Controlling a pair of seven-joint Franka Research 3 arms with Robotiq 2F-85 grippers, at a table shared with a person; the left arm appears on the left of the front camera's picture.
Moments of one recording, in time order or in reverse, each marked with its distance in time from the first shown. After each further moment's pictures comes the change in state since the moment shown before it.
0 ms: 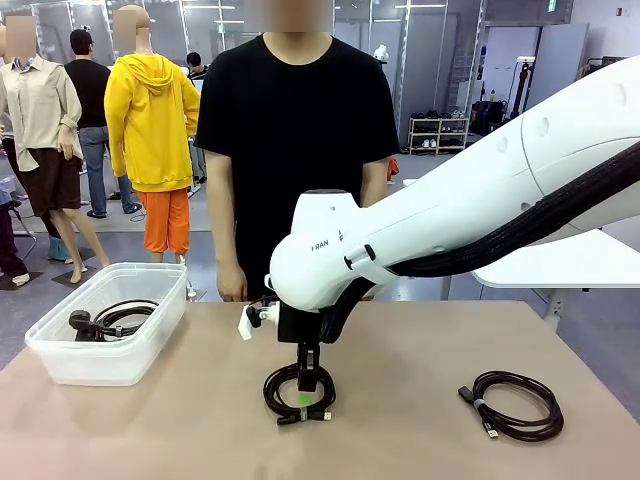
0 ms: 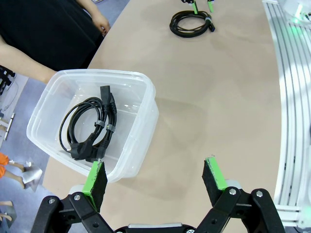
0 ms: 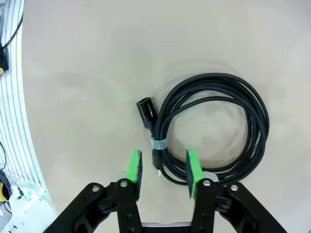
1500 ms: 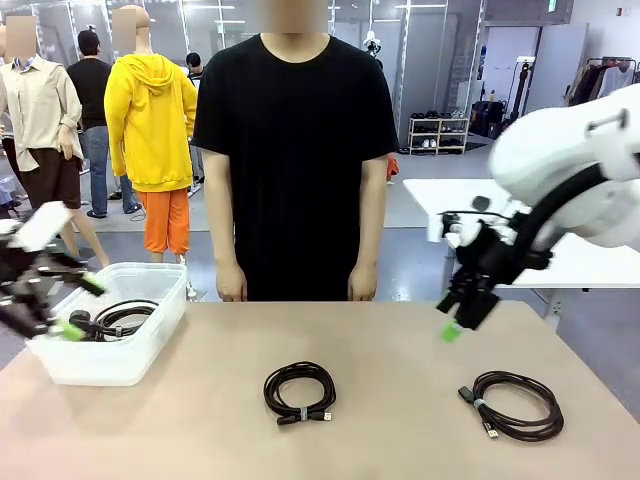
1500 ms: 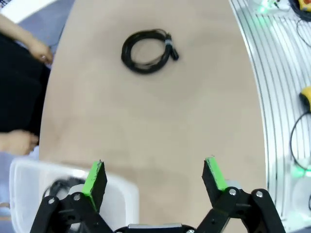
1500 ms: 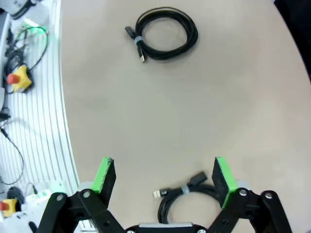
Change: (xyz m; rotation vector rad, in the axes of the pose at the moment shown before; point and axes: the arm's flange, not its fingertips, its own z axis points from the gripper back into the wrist) left arm 0.170 0.012 -0.136 -0.283 0.113 -0.140; right arm -0.293 0.038 0.141 -0.081 -0.438 -0.253
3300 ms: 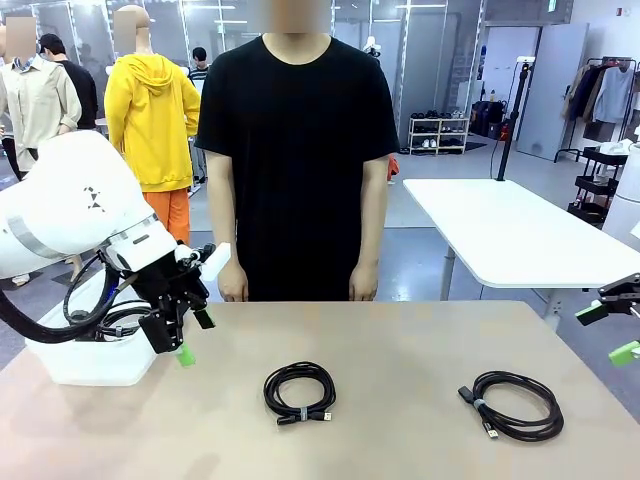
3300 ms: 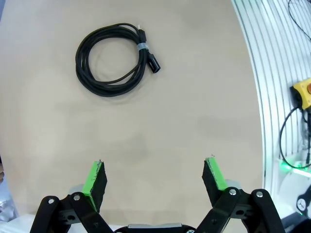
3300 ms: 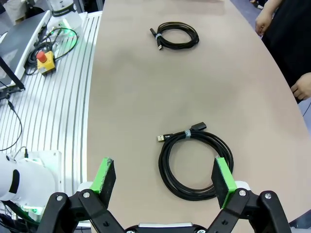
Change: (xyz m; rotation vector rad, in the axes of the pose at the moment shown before) left arm 0.088 0.029 -0.129 -0.228 0.238 -0.035; right arm -0.201 0.007 0.095 0.004 -0.340 0.141
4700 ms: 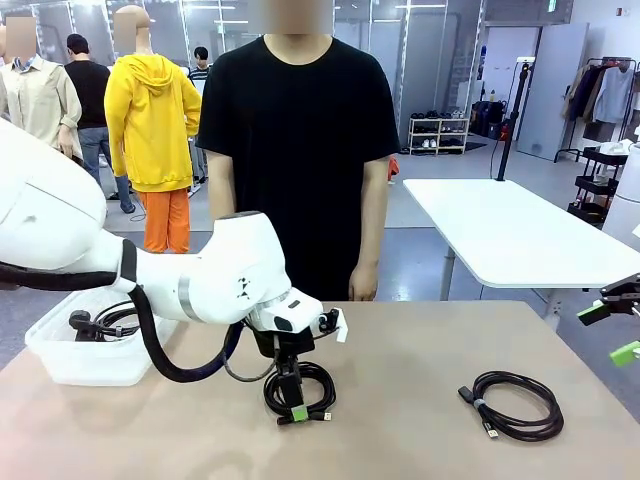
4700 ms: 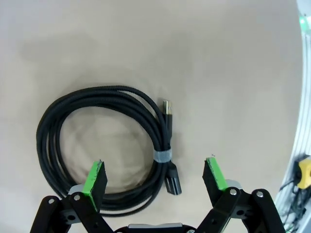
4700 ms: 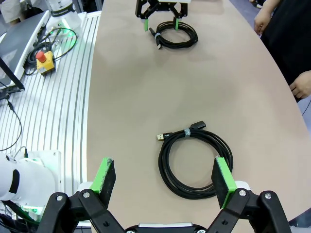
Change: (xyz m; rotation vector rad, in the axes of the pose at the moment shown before) left arm 0.118 0.038 -0.181 -0.060 0.150 0.270; right arm -0.001 0.000 0.001 -0.004 0.001 -0.003
